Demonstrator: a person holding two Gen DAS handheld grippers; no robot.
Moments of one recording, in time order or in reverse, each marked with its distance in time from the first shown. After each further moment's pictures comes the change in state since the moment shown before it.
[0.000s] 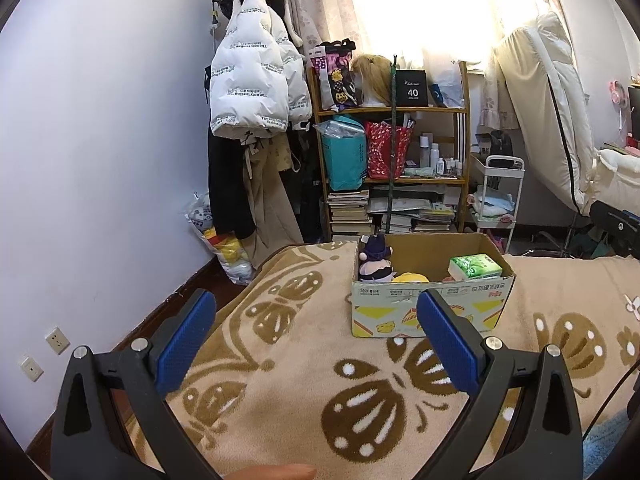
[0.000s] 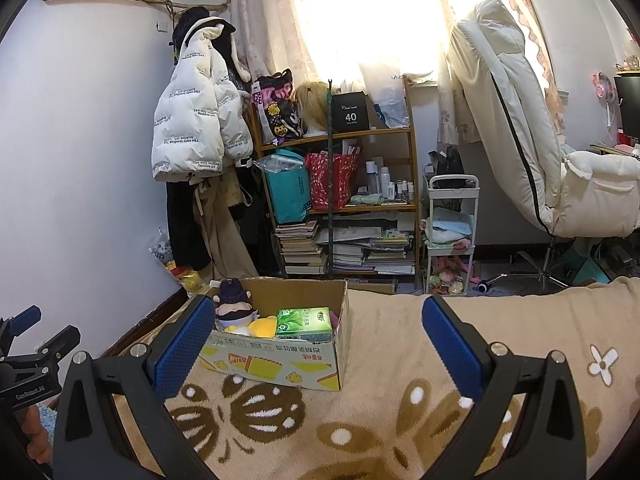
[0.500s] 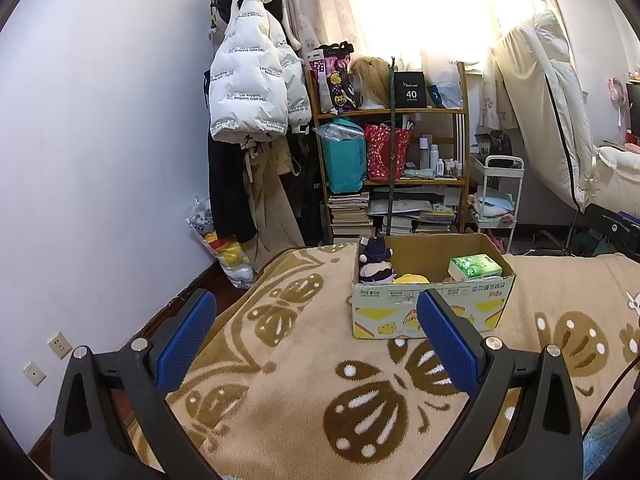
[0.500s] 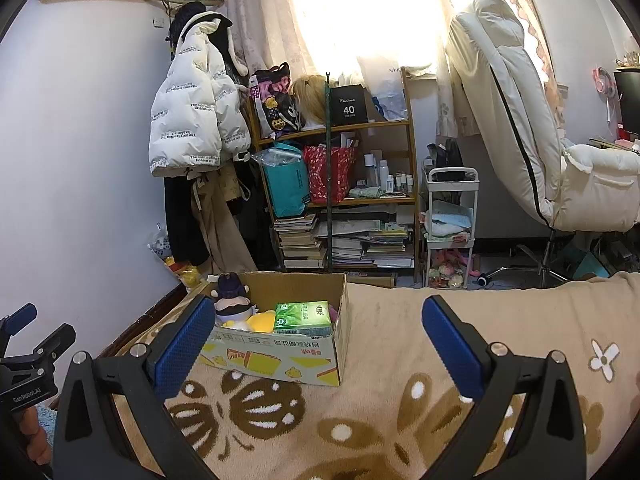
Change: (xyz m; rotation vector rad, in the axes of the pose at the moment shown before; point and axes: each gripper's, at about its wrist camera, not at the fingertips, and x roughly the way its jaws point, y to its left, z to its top) left arm -0.003 -0.001 -0.001 0.013 -0.012 0.007; right arm 0.005 -0.004 -0.004 0.005 0.025 -0.002
